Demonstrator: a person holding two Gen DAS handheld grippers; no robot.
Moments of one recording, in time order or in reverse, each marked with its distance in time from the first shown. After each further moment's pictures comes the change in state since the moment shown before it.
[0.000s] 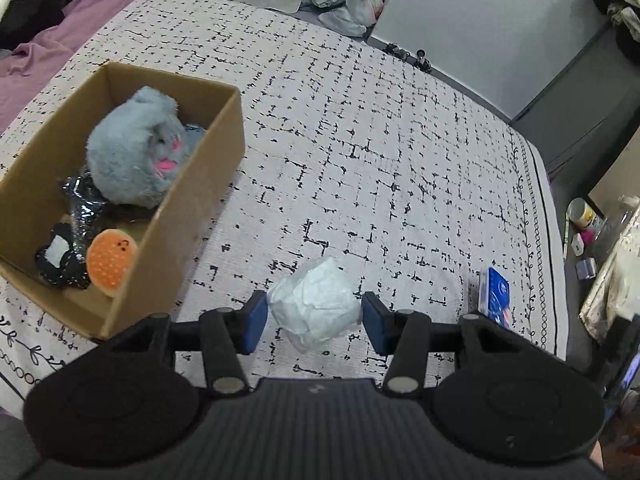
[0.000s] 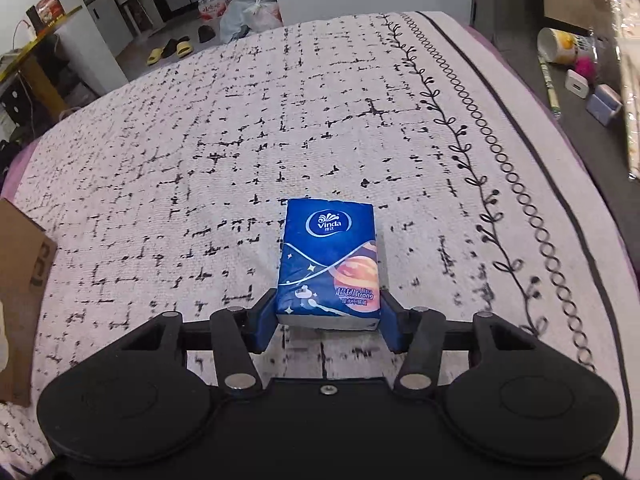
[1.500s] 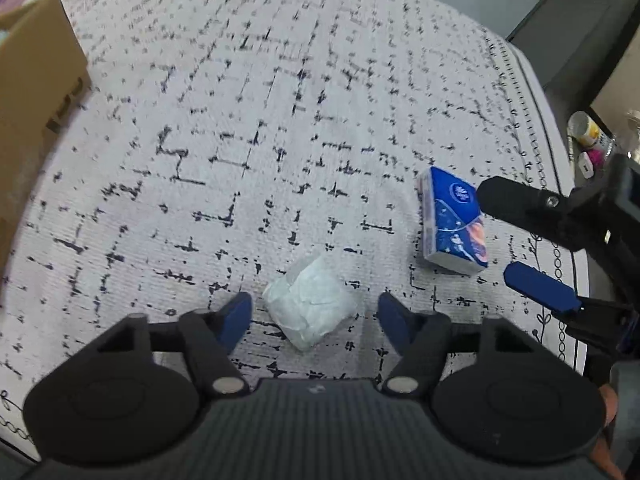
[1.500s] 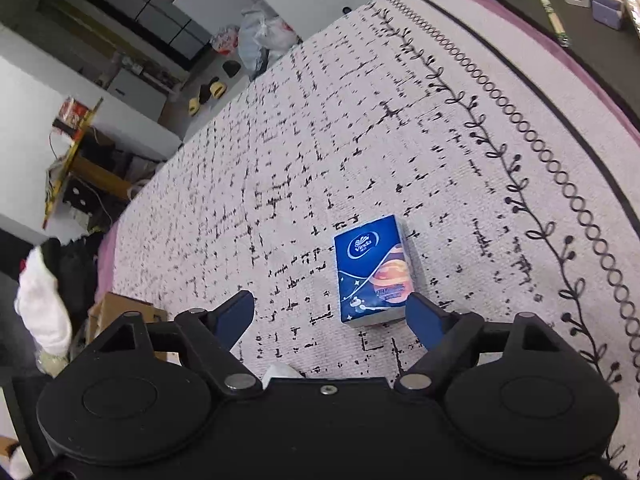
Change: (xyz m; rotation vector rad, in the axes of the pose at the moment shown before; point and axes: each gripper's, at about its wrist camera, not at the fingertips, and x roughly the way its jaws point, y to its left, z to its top) left arm 0.107 -0.094 -0.049 0.101 0.152 0.007; right arm -0.013 -0.038 0.022 0.298 0.055 0.325
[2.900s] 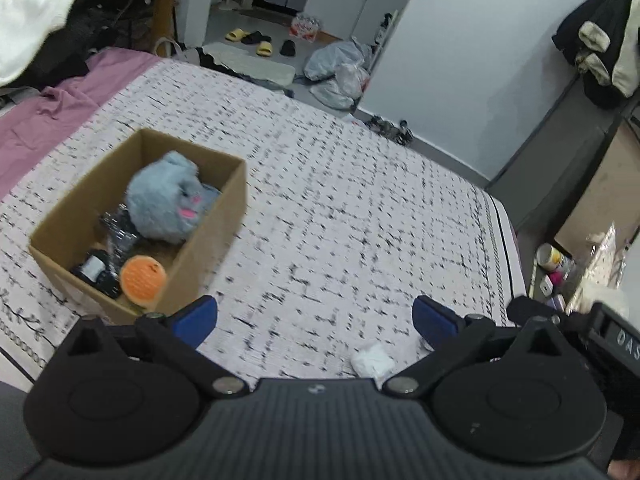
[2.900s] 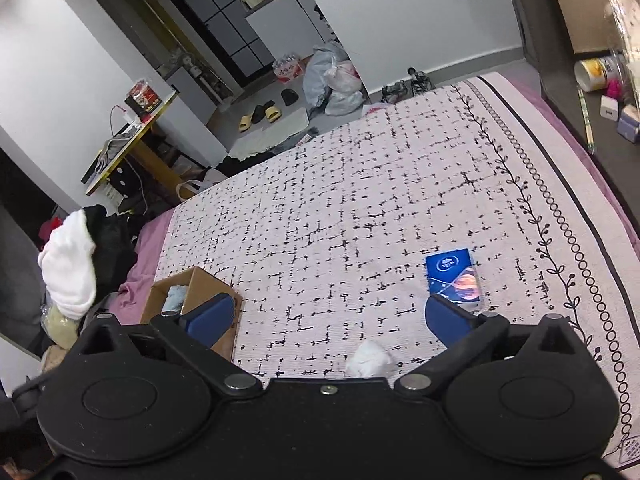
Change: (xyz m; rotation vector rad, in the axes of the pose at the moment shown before) left arm -0.181 0.079 -0.022 -0.107 -0.371 -0.037; right arm -0.094 0.091 -0.037 -0.195 -0.145 0.022
